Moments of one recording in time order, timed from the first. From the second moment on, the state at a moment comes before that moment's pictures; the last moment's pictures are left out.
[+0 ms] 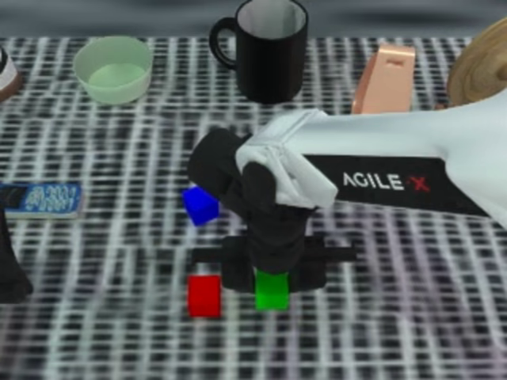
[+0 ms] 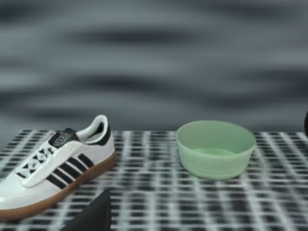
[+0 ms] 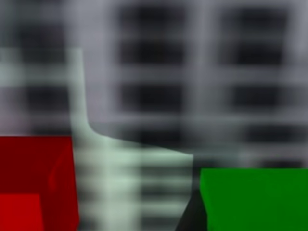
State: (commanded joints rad) left arm 0.00 0.00 0.00 0.00 0.00 0.00; right arm 0.85 2.19 1.56 -0.91 0.03 0.86
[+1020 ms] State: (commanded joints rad) left arm 0.00 0.00 0.00 0.00 0.00 0.00; right arm 0.85 2.19 1.56 -0.91 0.03 0.86
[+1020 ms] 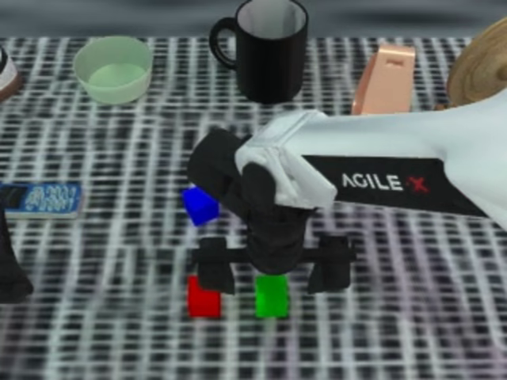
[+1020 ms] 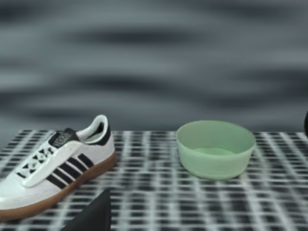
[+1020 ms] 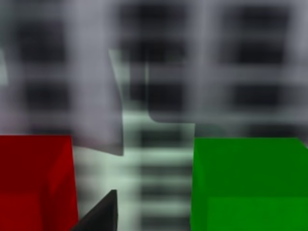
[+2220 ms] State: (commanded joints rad) left arm -0.06 0.20 0.20 -0.13 0.01 0.07; right arm 0.76 1.91 1.54 -1.03 0.06 0.77
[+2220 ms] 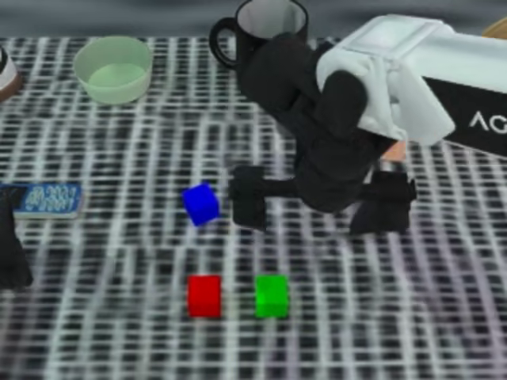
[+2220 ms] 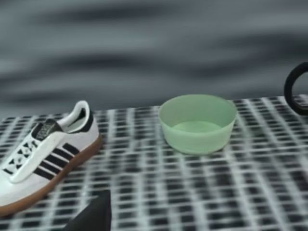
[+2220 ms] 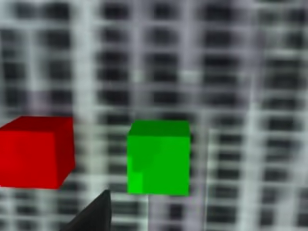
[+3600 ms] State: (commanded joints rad) left arm -0.46 2.23 1.86 -1.18 0.00 0.61; right arm 0.03 0.05 0.03 -0.03 0.01 0.02
